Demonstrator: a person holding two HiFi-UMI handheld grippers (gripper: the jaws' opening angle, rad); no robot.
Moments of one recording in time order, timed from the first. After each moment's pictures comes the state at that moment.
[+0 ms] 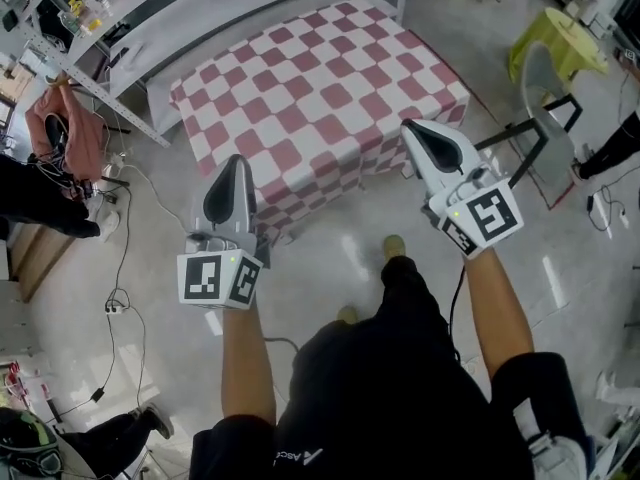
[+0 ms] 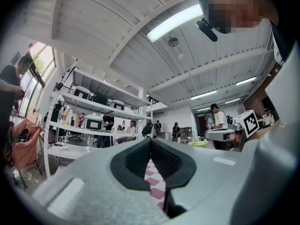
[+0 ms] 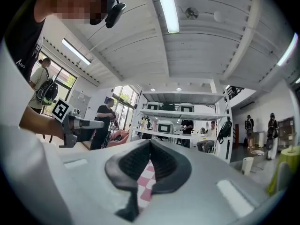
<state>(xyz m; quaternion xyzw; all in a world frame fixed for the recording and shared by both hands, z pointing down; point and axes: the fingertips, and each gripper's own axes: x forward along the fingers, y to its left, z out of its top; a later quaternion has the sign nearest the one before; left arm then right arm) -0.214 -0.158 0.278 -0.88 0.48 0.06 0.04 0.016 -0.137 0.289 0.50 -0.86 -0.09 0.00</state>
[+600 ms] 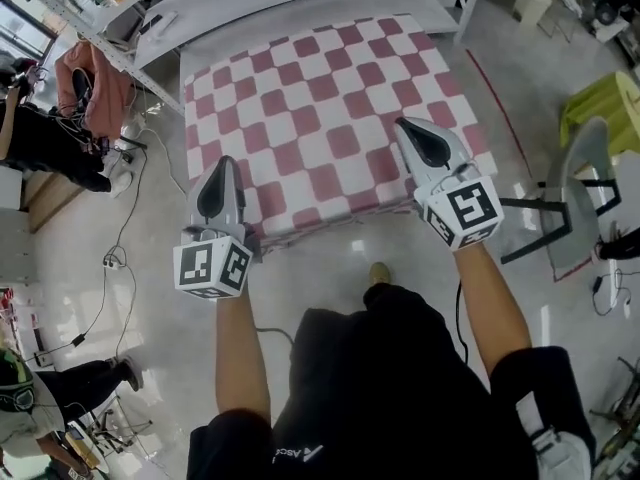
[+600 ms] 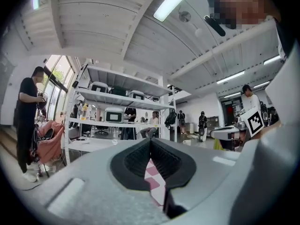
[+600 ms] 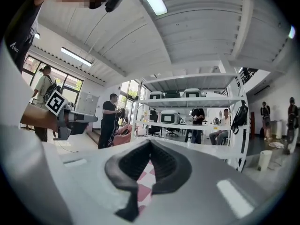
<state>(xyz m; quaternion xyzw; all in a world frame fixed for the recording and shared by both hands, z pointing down) -0.138 -0.347 0.307 -0.79 0.61 0.01 0.01 0.116 -0.392 0.331 0.42 -0.91 -0.05 0.03</state>
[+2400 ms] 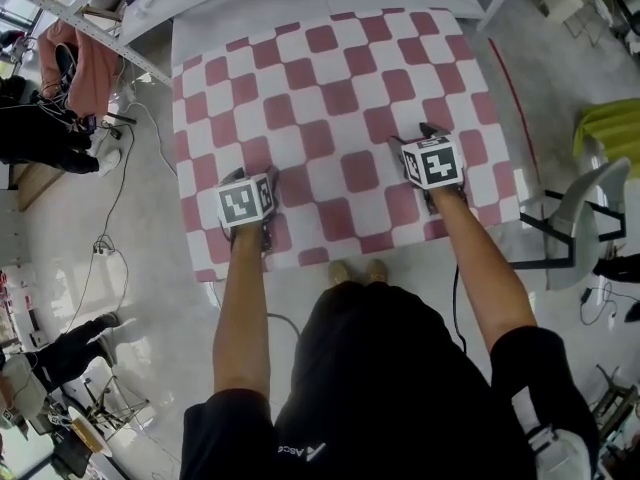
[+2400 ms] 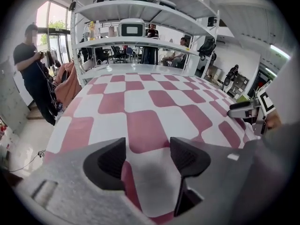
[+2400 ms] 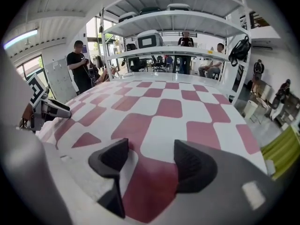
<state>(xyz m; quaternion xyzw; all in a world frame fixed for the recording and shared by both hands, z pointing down) -0.206 -0.514 0.598 -0.64 0.61 -0.30 -0.35 0.110 -0.601 0.599 0.45 -0.79 0.23 0.35</state>
